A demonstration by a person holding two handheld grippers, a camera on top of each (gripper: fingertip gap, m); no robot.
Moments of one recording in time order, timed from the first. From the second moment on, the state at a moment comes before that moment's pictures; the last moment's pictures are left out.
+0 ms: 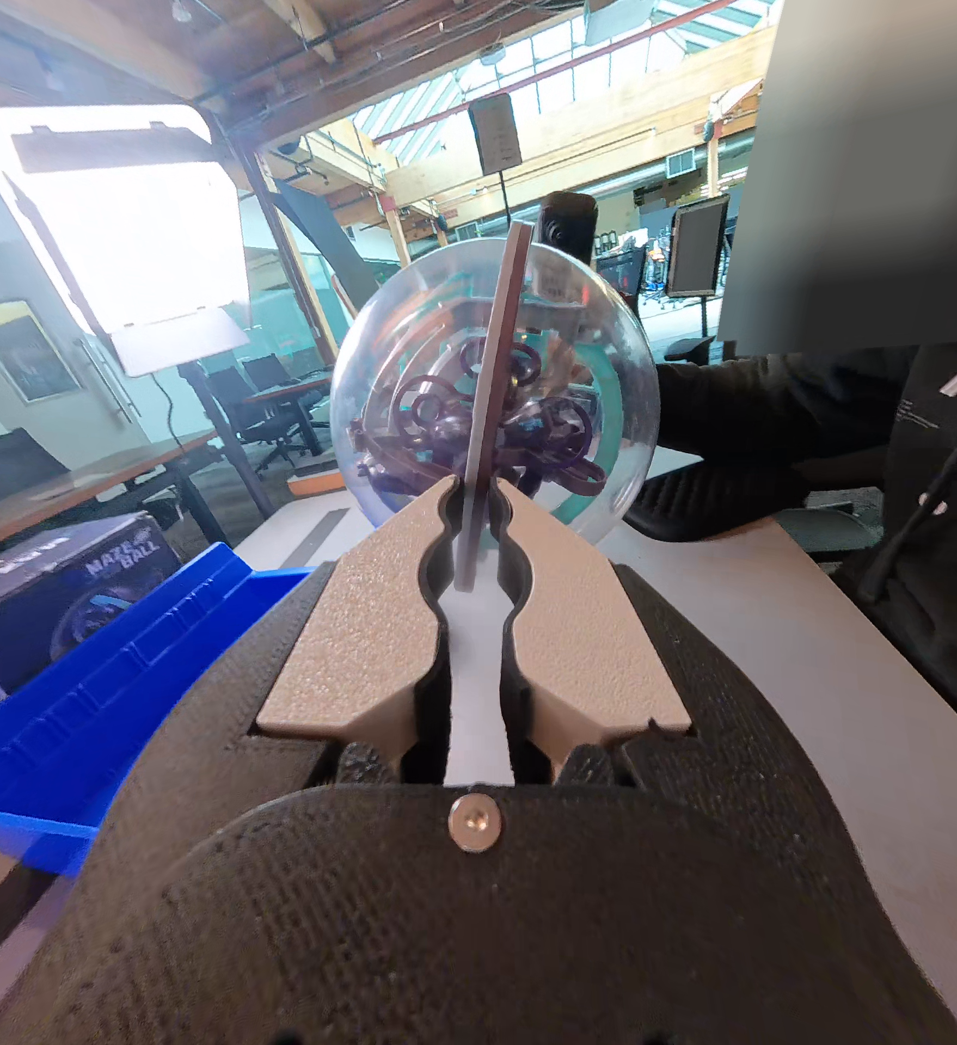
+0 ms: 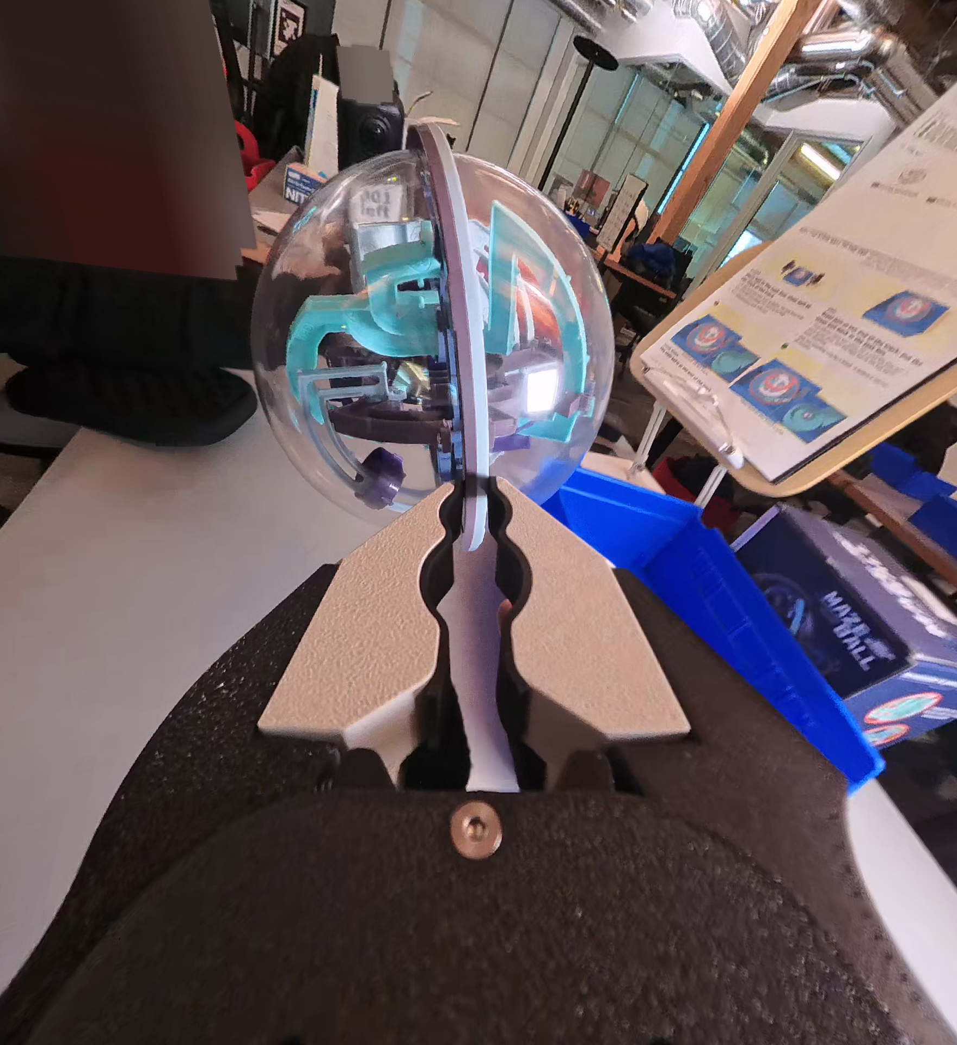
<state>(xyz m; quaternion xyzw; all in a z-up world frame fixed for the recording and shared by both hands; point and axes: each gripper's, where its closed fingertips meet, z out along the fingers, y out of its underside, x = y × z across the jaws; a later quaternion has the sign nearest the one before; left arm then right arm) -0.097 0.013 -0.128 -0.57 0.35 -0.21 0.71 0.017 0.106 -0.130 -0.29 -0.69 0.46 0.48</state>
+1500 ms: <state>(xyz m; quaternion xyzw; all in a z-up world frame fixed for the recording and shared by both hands) -0.074 0.005 0.005 -0.49 0.40 -0.13 0.77 0.024 0.120 -0.007 -0.18 -0.57 0.54 0.60</state>
